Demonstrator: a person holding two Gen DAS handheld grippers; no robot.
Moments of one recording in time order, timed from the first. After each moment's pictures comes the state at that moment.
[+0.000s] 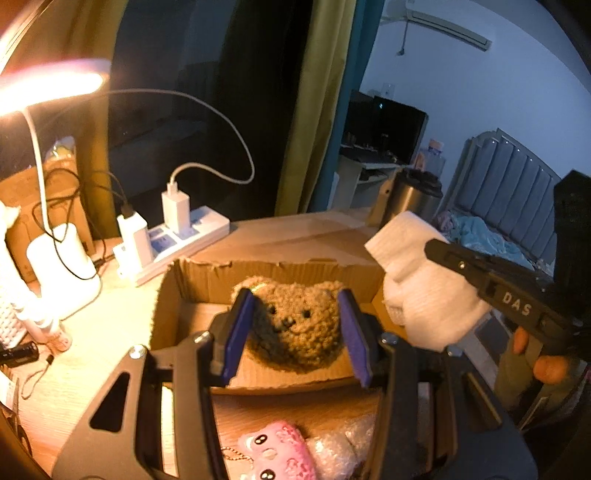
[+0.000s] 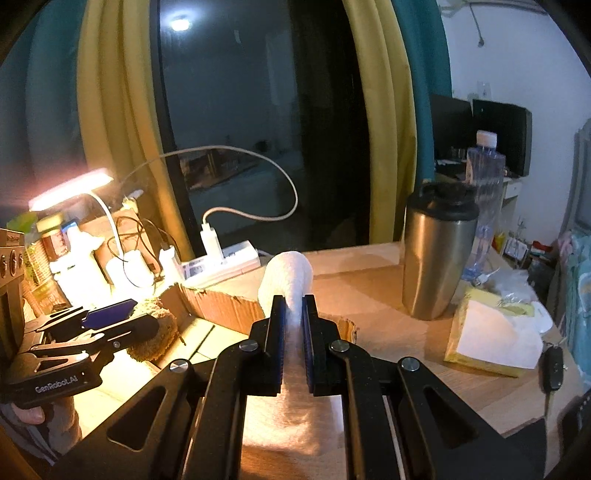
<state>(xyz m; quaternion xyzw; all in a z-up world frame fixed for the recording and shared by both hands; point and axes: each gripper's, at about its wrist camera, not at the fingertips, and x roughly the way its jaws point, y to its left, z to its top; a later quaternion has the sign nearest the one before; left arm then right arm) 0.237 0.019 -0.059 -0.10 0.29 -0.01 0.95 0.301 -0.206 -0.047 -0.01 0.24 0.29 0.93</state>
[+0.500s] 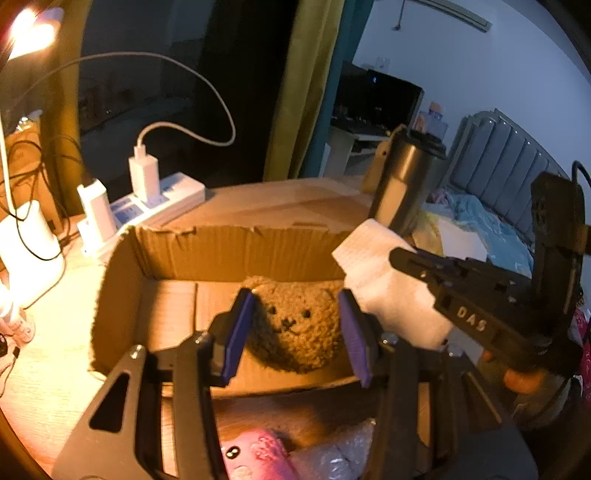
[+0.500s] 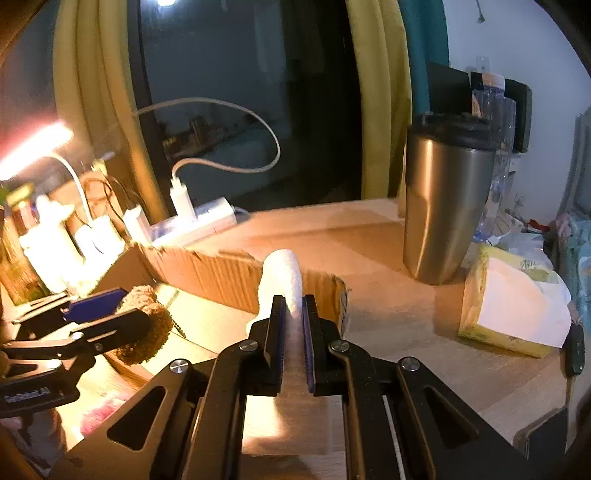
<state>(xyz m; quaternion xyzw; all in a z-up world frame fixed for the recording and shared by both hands) 0.269 0.002 -0.097 -0.10 0.34 -0.04 0.93 0.332 -0.194 -0.100 -0.03 0.29 0.27 0.92</state>
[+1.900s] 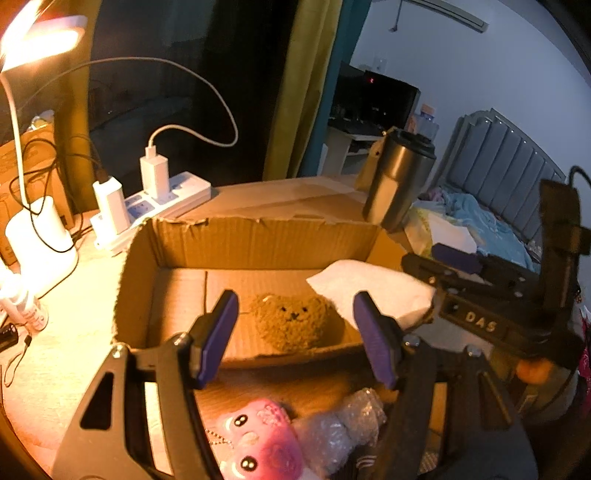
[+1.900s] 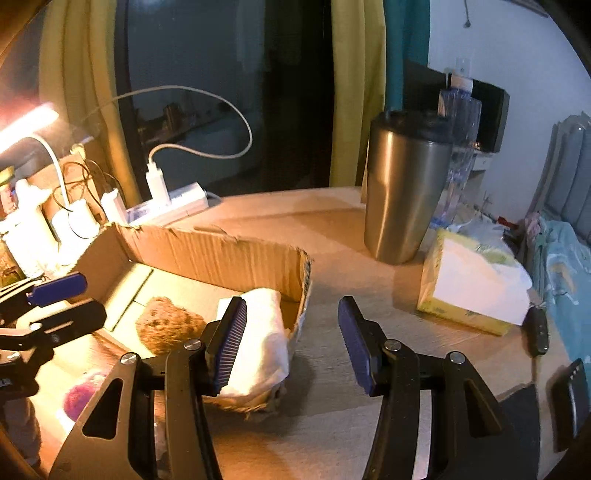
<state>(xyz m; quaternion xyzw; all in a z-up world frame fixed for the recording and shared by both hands) 0.246 0.004 -0.092 -0.10 0.34 -0.04 0.93 0.308 -0.206 -0.089 -0.06 0.30 0.21 0.93</state>
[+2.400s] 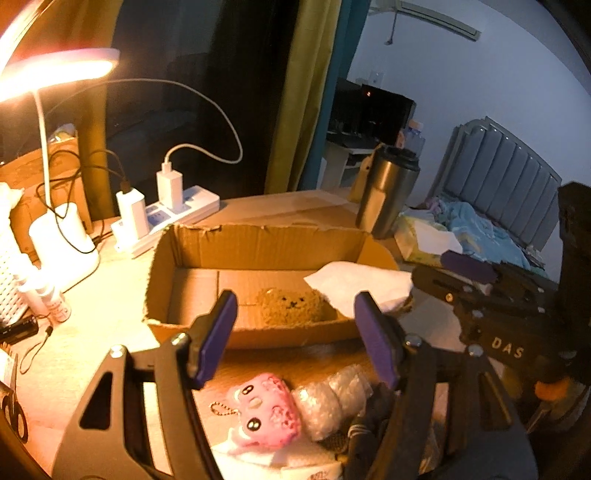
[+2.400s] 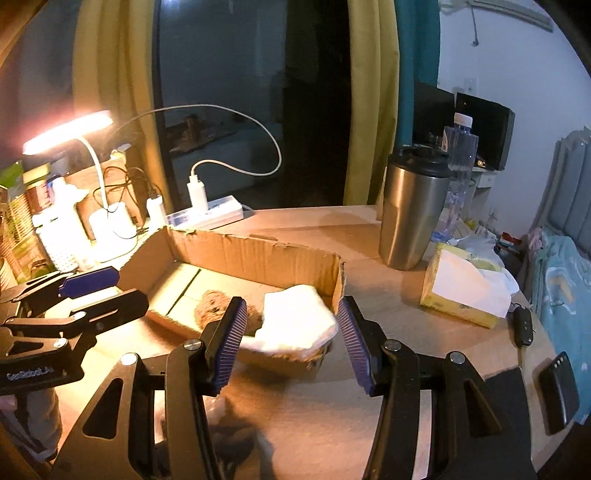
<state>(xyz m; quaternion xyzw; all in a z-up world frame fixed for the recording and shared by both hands) 0.205 0.007 -0.071 -0.10 0.32 -0.04 0.94 0.245 -0.201 -0.060 -0.07 0.28 0.24 0.93</state>
